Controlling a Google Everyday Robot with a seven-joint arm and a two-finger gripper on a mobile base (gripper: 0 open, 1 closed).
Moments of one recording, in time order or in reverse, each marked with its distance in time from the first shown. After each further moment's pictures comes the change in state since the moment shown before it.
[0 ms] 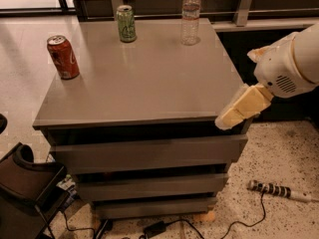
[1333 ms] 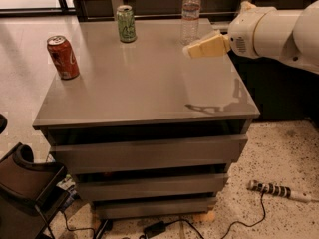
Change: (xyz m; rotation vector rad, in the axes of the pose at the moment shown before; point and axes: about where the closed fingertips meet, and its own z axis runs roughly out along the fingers) arm -0.100 -0.131 0.039 0.366 -0.490 0.161
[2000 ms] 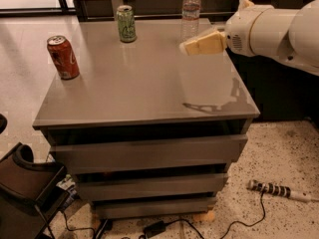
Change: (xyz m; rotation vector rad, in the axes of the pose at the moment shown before) arm -0.011 0.002 0.008 0.013 -0.036 0.003
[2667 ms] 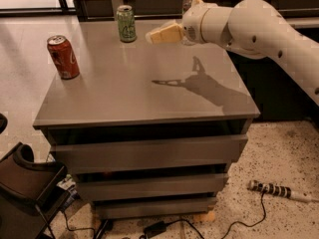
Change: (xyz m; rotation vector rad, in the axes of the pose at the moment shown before) arm -0.015 0.019 0.140 -0.148 -0.117 0.025
